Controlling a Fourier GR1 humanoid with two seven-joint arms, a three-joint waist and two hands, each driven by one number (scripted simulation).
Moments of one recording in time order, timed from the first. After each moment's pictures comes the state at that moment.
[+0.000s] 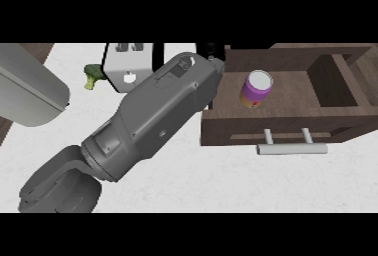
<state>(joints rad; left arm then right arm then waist) -1.43 0.00 -0.61 -0.49 1.06 0.79 -0.28 0.07 -0.11 -0.37 -2.38 0.22 0.46 0.09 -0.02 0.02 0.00</state>
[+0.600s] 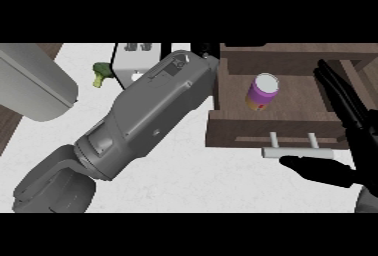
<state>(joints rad) -1.41 0.03 -0.59 -0.53 1.02 0.81 -0.22 -0.18 -0.12 -0.07 -2.04 0.75 0.27 0.00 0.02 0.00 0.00</state>
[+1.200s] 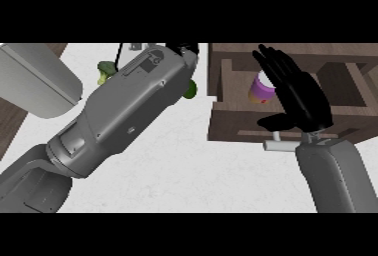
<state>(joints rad) -1.34 0.13 -0.60 -0.66 0.96 0.84 -0.12 -0.45 -0.16 0.04 -1.52 1.05 0.08 -0.08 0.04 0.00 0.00</state>
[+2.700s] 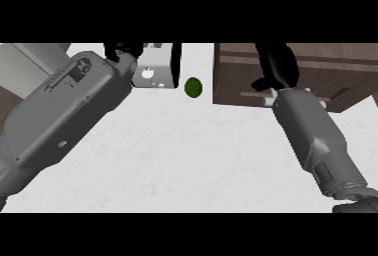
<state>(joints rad) -1.13 0.40 -0.58 -1.05 0.84 0.84 0.06 -0.96 -0.17 -0.14 -0.45 1.30 -0.61 -0.13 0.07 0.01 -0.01</state>
